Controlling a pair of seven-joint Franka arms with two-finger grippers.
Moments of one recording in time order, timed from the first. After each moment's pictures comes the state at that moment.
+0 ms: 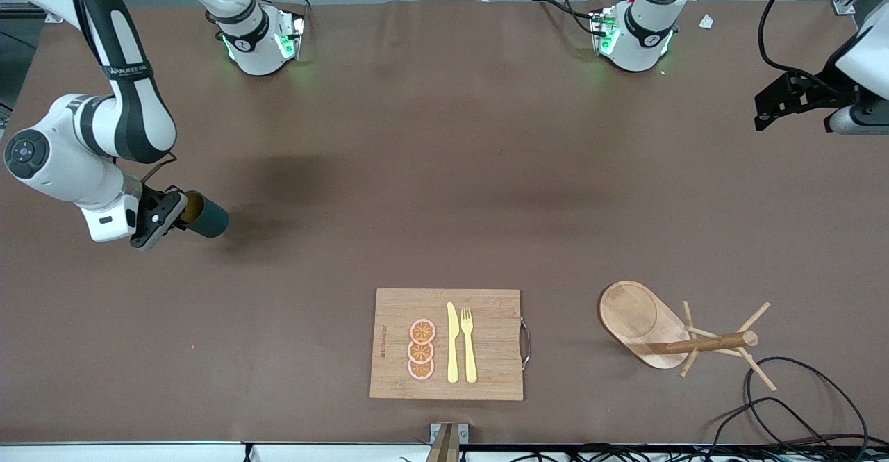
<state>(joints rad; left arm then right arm) 0.03 -0.04 -0.15 -1.54 0.04 1.49 0.00 0.01 0.21 -0.14 -2.15 0.08 2.34 -1.22</state>
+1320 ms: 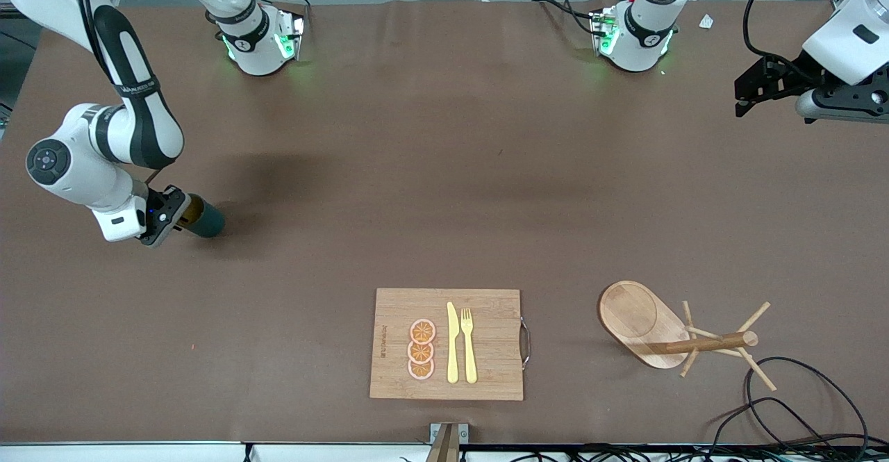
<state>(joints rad) 0.03 -0.08 -0.17 -1.59 0.03 1.49 0.03 -0.03 0.27 -0.13 -2.21 0.00 2.44 -1.24</state>
